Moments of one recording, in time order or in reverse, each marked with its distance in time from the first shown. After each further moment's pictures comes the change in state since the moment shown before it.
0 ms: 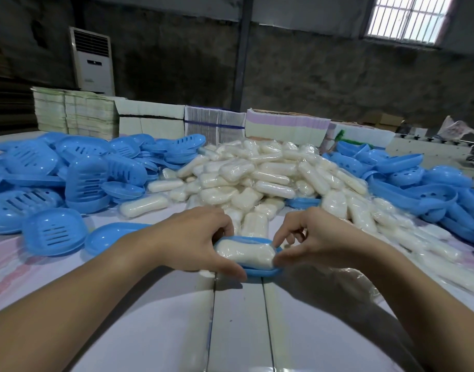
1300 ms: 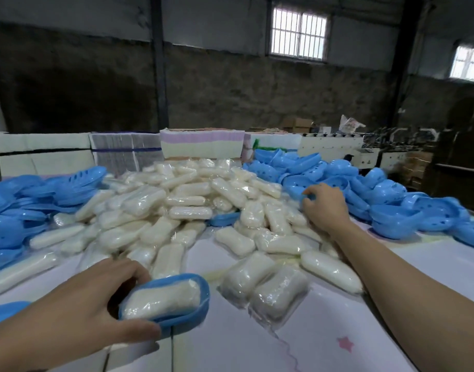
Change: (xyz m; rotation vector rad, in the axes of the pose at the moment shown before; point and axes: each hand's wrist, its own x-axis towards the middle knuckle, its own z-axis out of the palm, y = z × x) left_hand 0.012 -0.013 0.016 -0.068 0.040 0.040; right_hand -0.015 0.218 -0.065 -0.290 0.800 0.648
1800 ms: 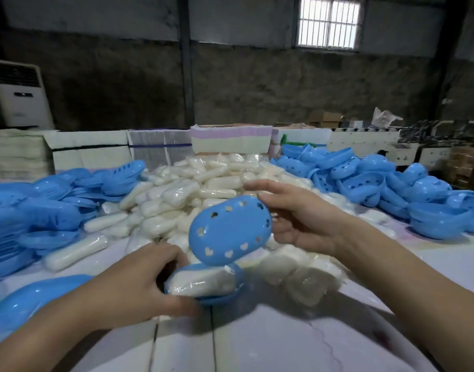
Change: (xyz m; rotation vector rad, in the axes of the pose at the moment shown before) left_hand -0.008 0.014 -0.004 -0.058 -0.029 0.000; right_hand -0.095 -0.146 -0.064 1.428 -1.134 0.060
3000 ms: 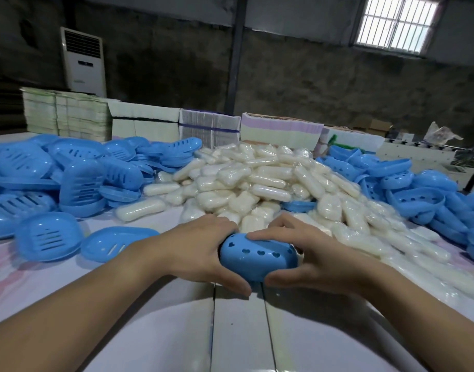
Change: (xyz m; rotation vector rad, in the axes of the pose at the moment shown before) left_hand 0.000 0.002 -0.003 0.029 -0.062 -0.007; right_hand -0.007 0.043 0.041 -1.297 -0.211 -0.220
